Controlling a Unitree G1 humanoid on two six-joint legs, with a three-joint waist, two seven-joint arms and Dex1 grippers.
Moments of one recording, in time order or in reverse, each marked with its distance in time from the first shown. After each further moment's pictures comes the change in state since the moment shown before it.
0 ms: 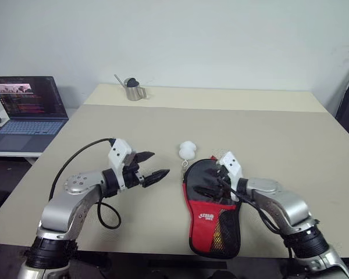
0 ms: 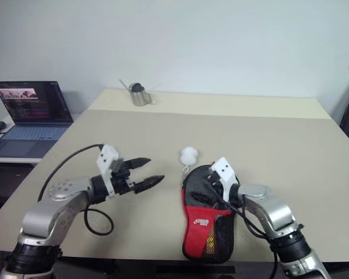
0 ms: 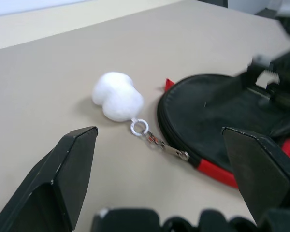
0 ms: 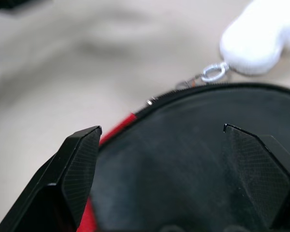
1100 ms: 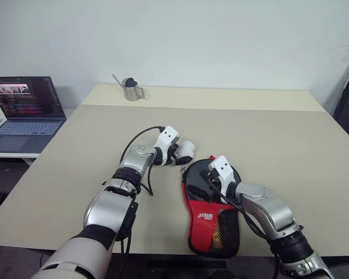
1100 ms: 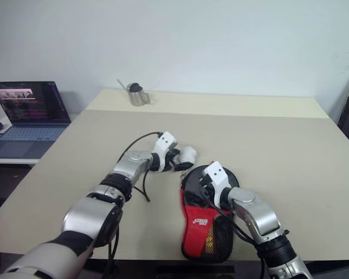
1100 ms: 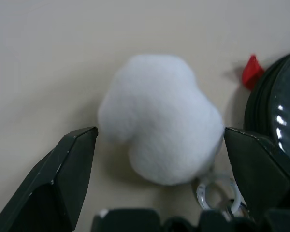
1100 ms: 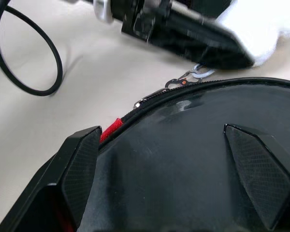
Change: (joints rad) left arm -0.731 -0.378 -0.207 1.409 0.492 -0.530 -0.034; right arm 0.036 0.114 -0.001 -0.007 -0.067 -0.030 -0.098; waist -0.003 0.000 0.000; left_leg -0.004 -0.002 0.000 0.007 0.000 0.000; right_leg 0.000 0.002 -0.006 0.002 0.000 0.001
